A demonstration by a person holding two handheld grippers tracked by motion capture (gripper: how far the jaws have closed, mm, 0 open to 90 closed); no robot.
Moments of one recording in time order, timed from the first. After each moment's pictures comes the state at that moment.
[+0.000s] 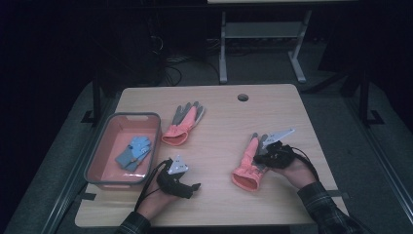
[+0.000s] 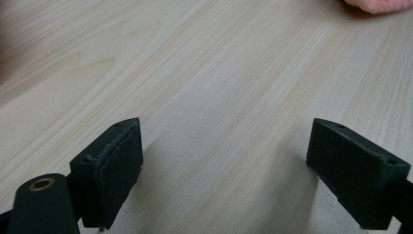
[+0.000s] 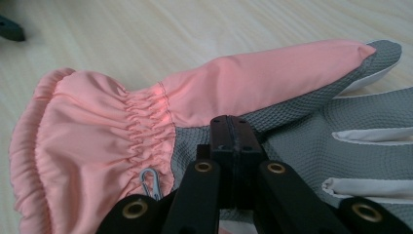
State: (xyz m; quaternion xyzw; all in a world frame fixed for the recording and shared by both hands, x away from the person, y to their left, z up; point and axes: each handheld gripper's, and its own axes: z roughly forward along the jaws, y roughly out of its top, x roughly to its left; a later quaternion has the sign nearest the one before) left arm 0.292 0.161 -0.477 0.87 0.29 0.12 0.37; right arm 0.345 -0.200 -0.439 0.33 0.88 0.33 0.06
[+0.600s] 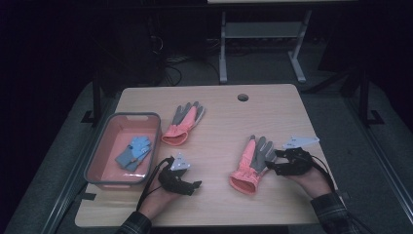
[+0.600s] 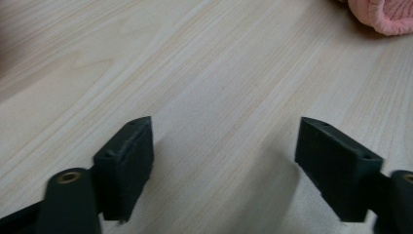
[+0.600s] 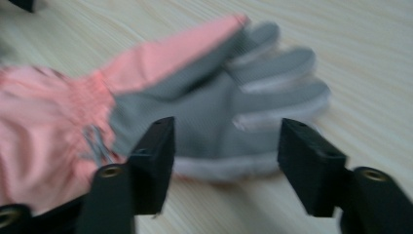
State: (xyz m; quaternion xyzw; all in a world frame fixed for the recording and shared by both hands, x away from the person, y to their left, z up) left arm 0.296 0.154 -0.470 0.87 0.31 0.11 0.36; right arm 0.315 -0.242 -0.437 0.40 0.83 0.37 0.13
